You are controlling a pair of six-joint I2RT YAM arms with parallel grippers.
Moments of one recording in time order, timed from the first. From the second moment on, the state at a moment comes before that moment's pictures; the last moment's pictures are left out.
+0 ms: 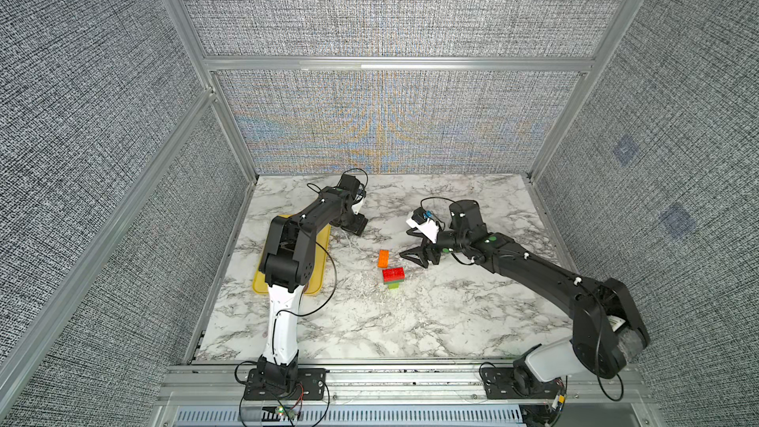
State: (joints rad) left arm -0.35 2.22 1.76 -0.81 0.03 0.15; right arm 0.52 1.49 1.00 -0.12 -0.66 -0.32
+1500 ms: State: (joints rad) left arm -0.49 1.69 1.47 -0.89 0.26 0.20; right arm 0.33 1.29 0.69 0.08 -0.29 0.10
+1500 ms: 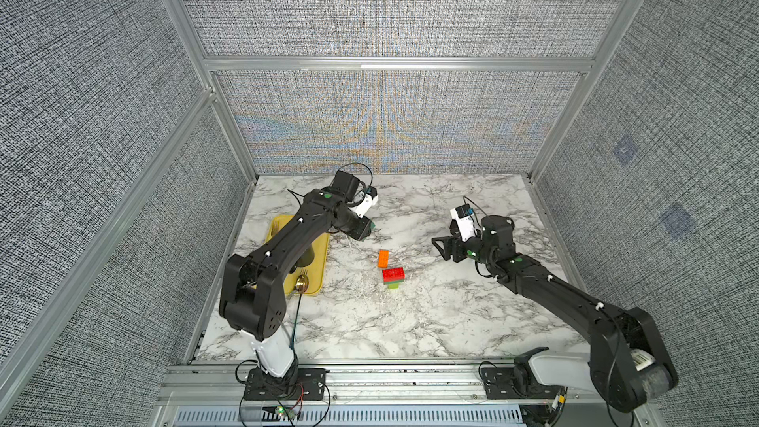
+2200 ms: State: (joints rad) left arm -0.73 1.81 1.51 -1.02 0.26 0.58; right arm 0.28 1.27 0.65 0.13 -0.24 0.12
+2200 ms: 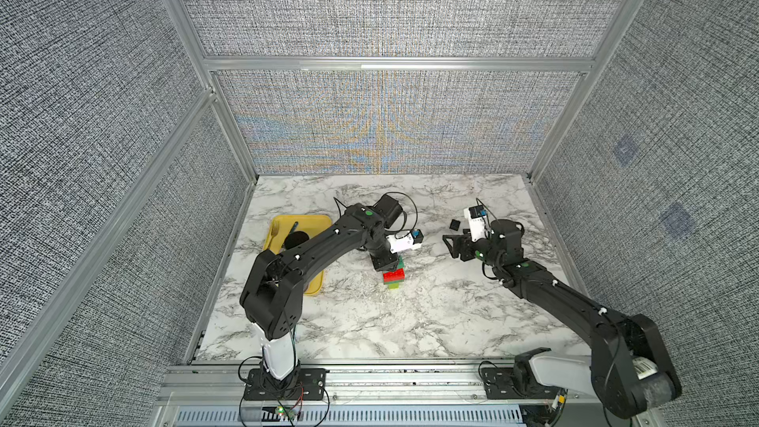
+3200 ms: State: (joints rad) left arm -0.77 1.90 1.55 -1.06 0.21 0.55; right arm 0.28 1.30 0.64 0.13 -0.25 0.12
